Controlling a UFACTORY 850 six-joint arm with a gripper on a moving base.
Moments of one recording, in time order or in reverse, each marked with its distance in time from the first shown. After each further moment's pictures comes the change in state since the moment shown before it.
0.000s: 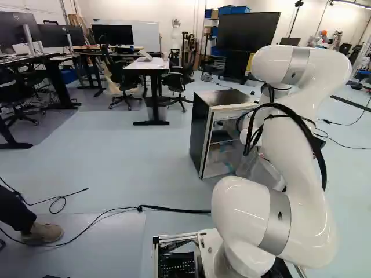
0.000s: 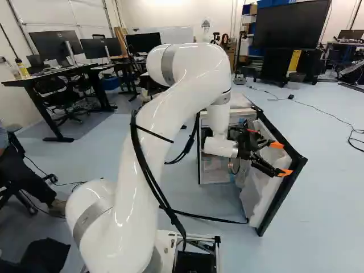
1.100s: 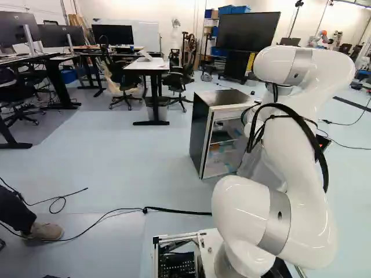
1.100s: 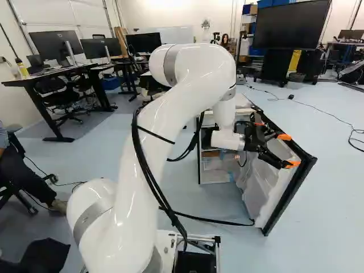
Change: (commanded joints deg) arm -1.5 0.6 -4.7 0.0 0.0 0.0
